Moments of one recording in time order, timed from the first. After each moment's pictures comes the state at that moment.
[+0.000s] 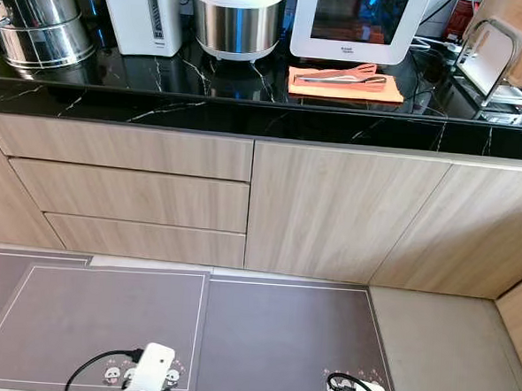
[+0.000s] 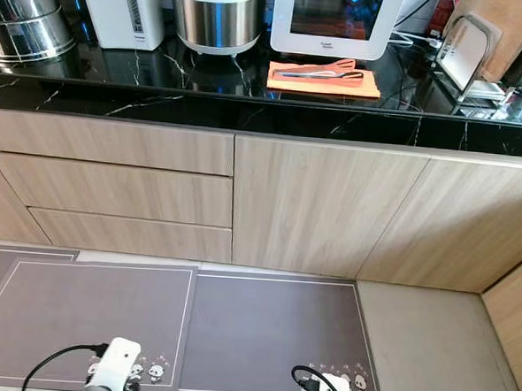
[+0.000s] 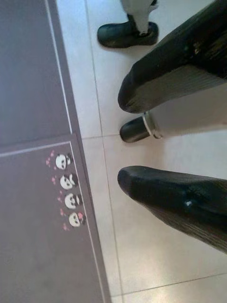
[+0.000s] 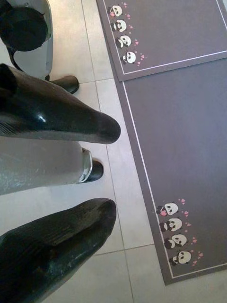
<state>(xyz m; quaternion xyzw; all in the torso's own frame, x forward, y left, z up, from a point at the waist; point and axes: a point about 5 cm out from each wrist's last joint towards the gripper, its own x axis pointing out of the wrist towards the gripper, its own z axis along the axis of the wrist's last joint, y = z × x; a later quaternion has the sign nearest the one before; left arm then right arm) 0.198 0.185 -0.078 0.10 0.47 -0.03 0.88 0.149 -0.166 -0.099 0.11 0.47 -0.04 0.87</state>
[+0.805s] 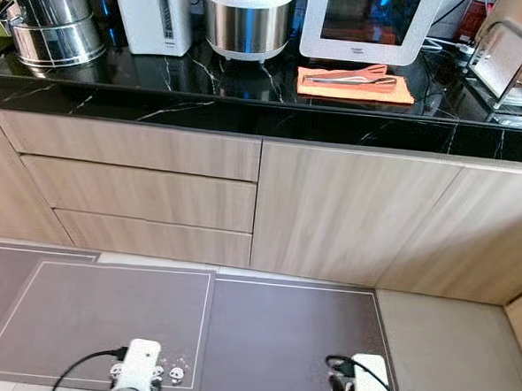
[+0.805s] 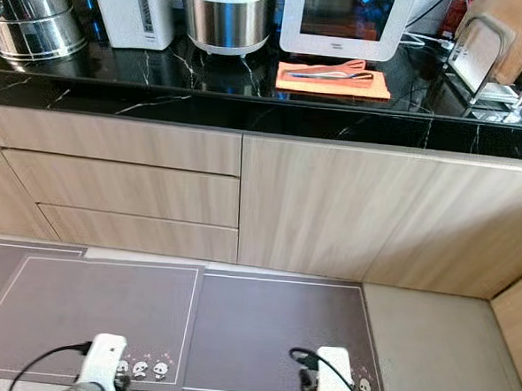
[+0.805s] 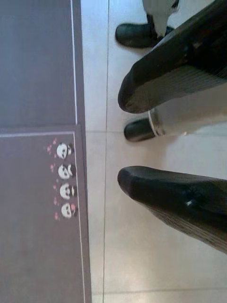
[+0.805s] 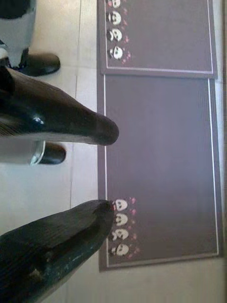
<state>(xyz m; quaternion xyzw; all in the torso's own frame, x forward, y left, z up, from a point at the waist) 0.201 0.188 -0.076 0.06 0.46 0.00 0.89 0.182 -0.185 -0.082 0.02 0.42 0.01 0.91</state>
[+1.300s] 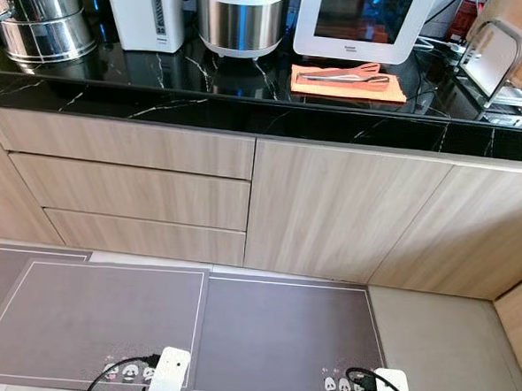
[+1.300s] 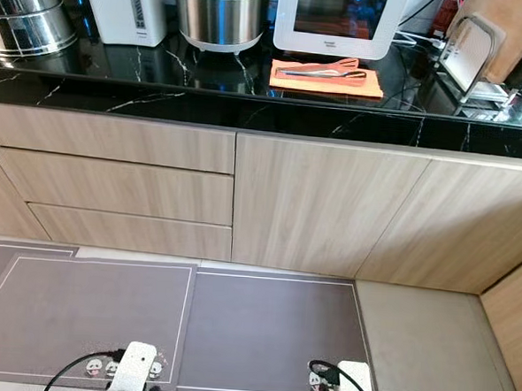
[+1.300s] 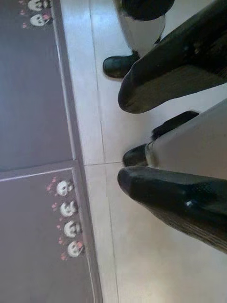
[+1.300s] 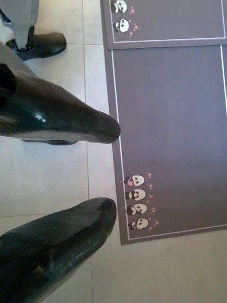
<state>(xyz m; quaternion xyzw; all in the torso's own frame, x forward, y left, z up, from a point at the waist) 0.202 0.152 -0.078 0.06 0.46 -0.05 0.89 0.168 -0.208 -0.084 0.02 0.43 -0.02 0.90</state>
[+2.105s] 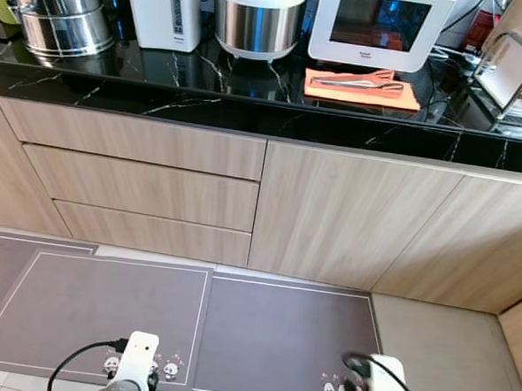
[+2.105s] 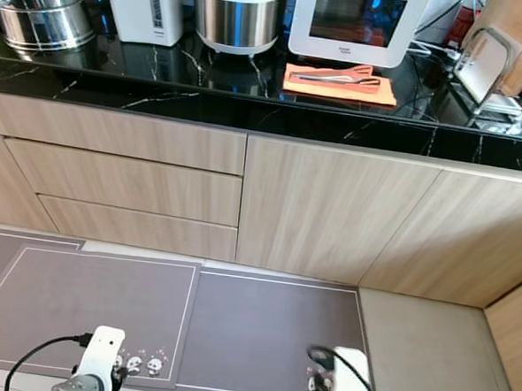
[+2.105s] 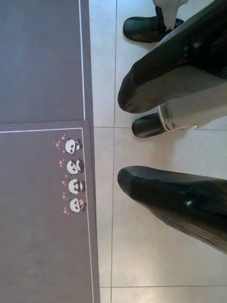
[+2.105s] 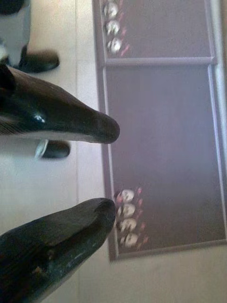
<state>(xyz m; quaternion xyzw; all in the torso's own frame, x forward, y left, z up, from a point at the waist) 0.210 0.200 -0.069 0.09 0.44 0.00 0.89 0.188 -0.188 -0.080 0.07 0.42 -0.01 0.90</state>
